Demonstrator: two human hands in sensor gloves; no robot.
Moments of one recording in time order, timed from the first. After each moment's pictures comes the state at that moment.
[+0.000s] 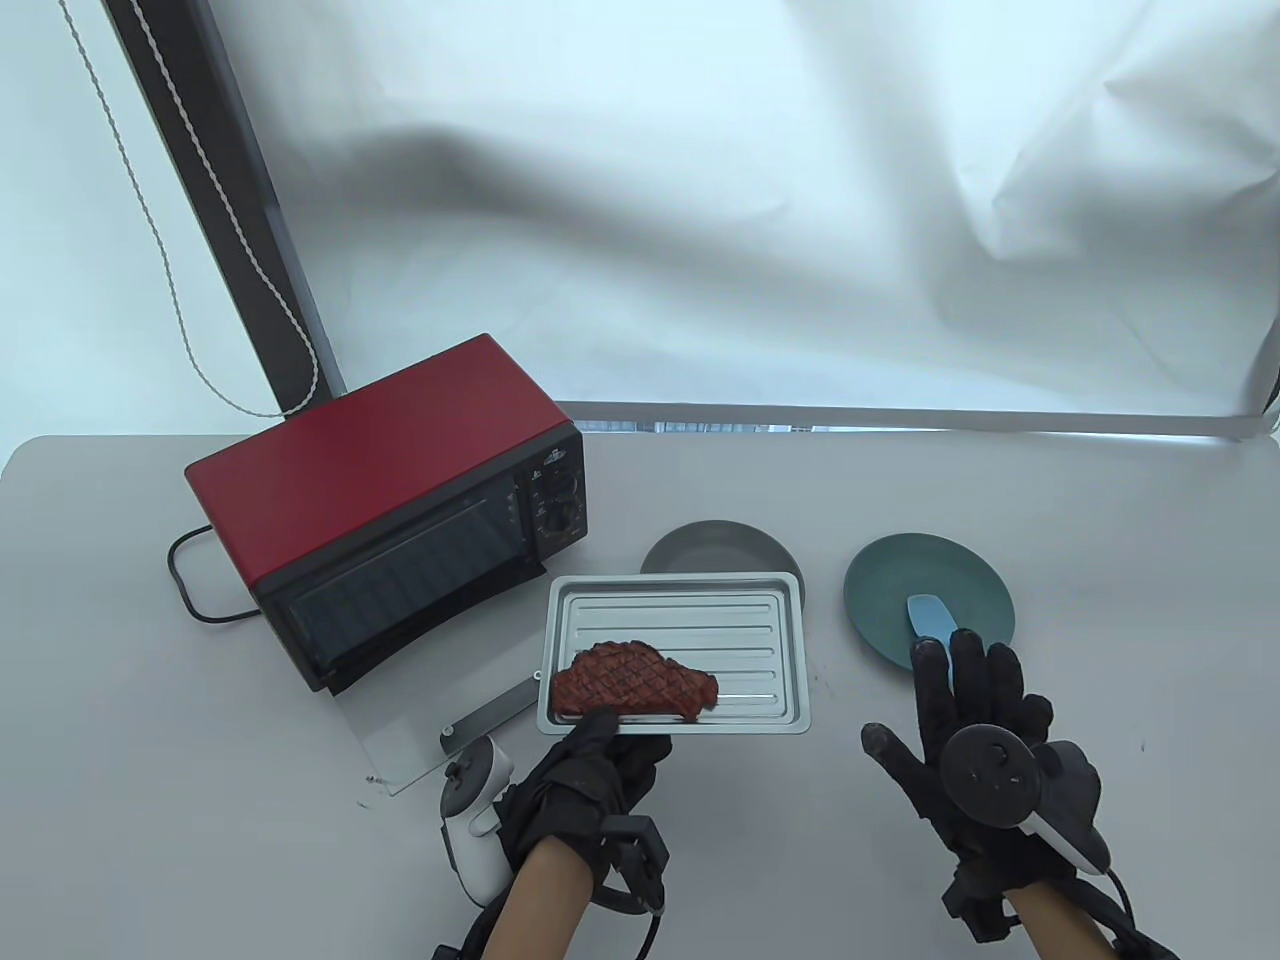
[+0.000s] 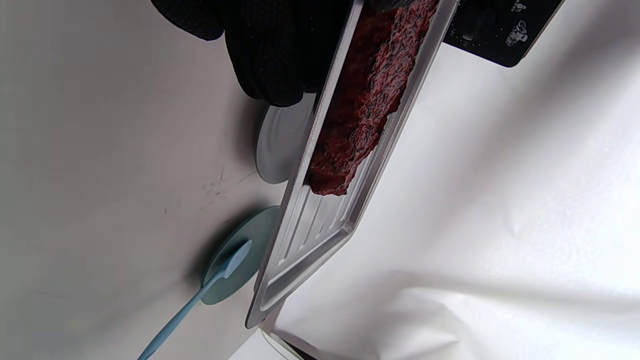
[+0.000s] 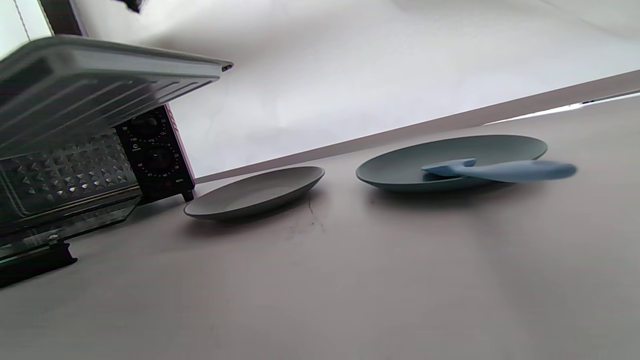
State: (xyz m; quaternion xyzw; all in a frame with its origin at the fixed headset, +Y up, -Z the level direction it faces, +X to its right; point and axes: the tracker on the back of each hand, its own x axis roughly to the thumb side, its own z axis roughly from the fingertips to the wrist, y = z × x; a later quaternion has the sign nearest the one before) left_hand -0.101 -0.758 -0.275 -0.20 0.13 0.82 0.52; right_hand 0.254 -0.692 -0.276 0.07 -0.03 0.99 0.14
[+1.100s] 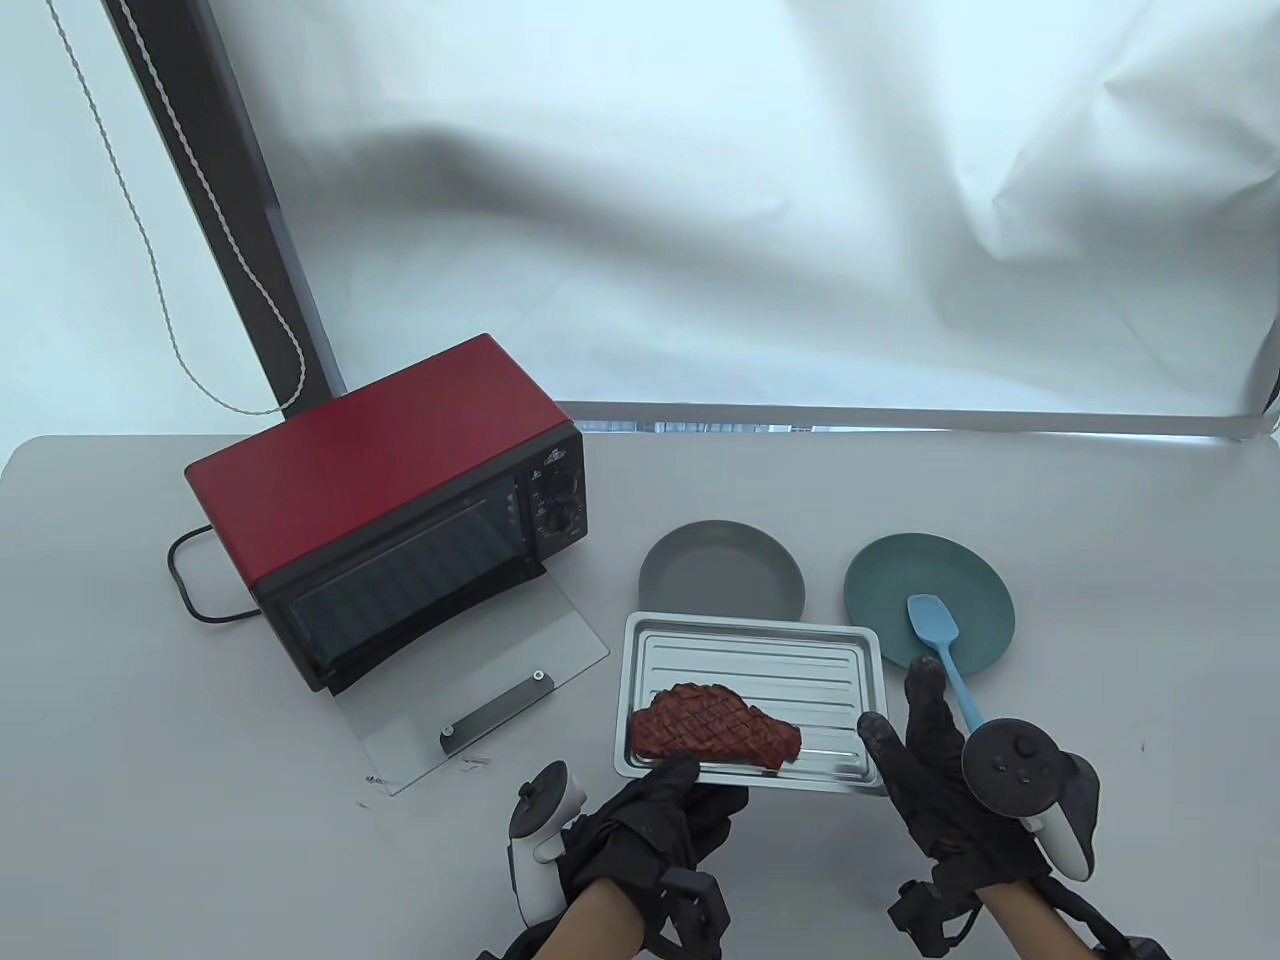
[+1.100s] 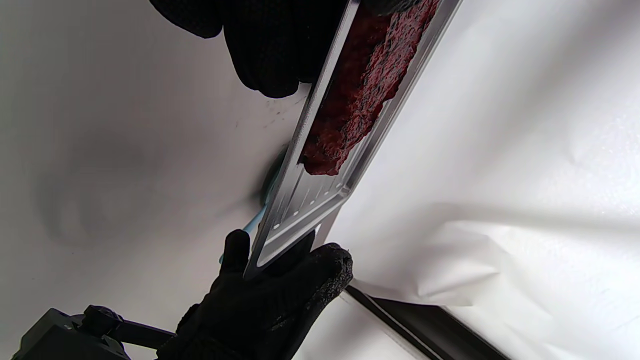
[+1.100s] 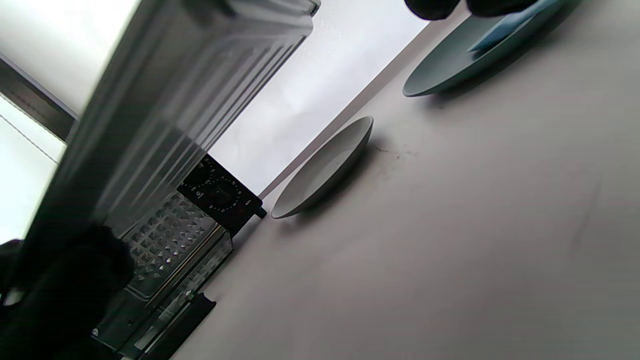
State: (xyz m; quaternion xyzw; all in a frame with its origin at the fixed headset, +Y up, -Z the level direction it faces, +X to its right) left_hand -0.051 -0.762 -0.251 -0.29 0.09 0.81 0.51; right_hand 0.251 -0.721 -0.279 0.04 0.05 0.91 0.41
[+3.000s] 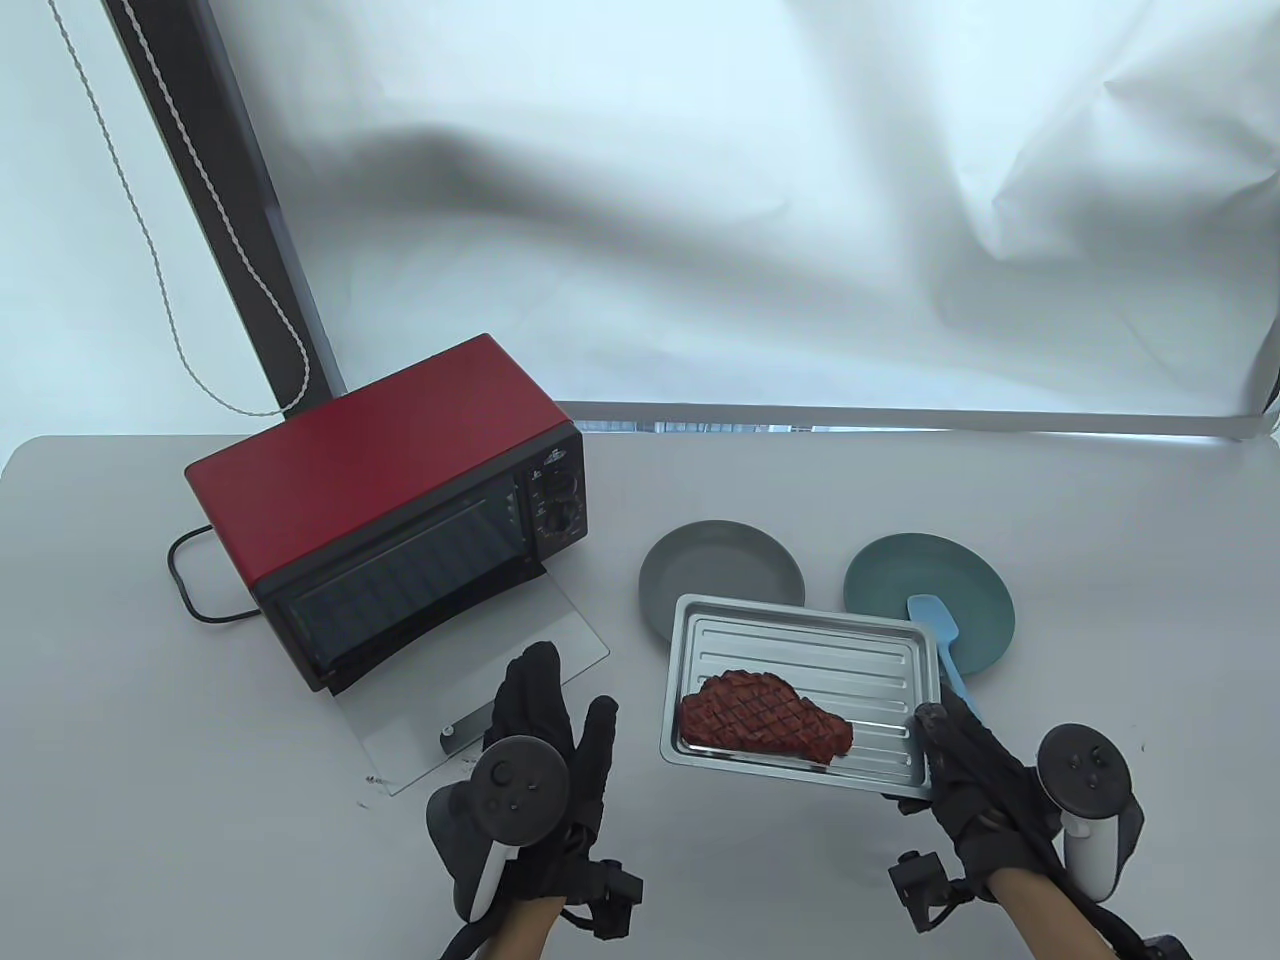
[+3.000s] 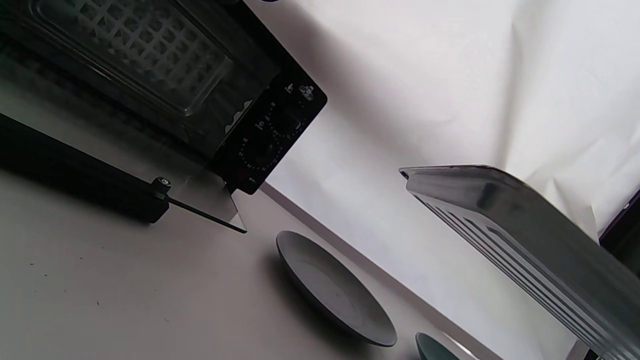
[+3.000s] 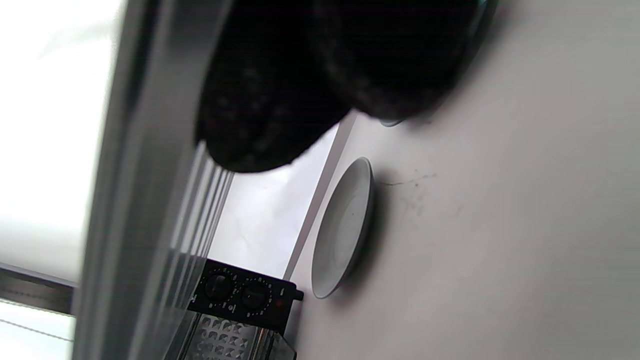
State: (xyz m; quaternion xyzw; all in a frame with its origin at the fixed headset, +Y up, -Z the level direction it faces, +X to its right) left_hand -0.113 -0.681 -0.256 0.09 0.01 0.31 0.95; right_hand 0.281 -0.731 -0.278 -0.07 0.01 0.82 0.57
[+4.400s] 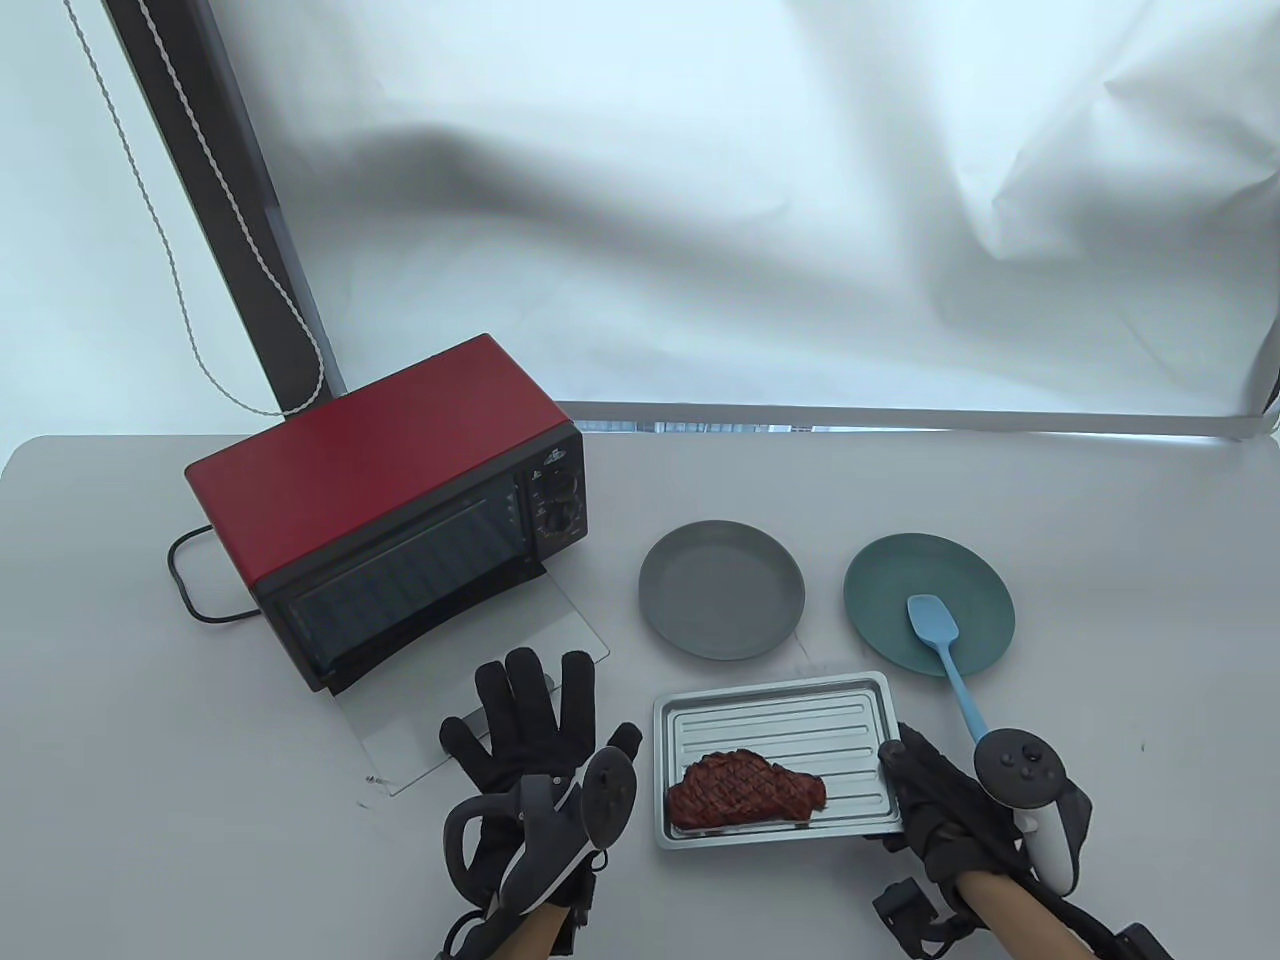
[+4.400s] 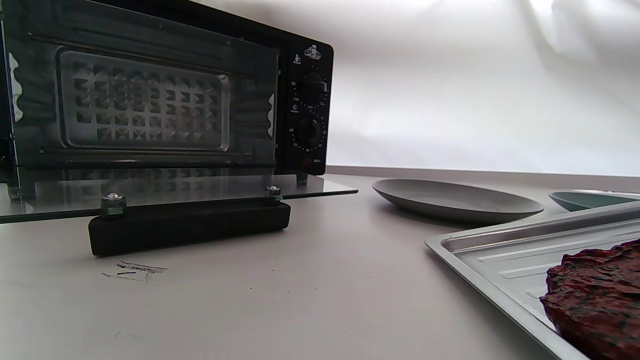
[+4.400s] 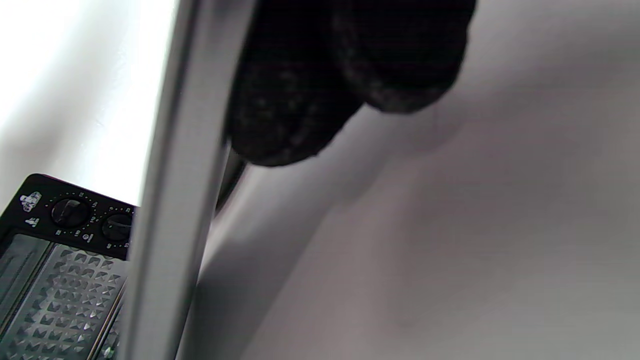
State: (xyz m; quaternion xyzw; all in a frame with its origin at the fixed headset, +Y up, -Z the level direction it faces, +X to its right) left_hand -0.092 -0.699 -0.262 0.05 0.01 0.03 1.00; right_hand 0.274 -0.788 -0.288 -0.11 0.12 0.86 0.48
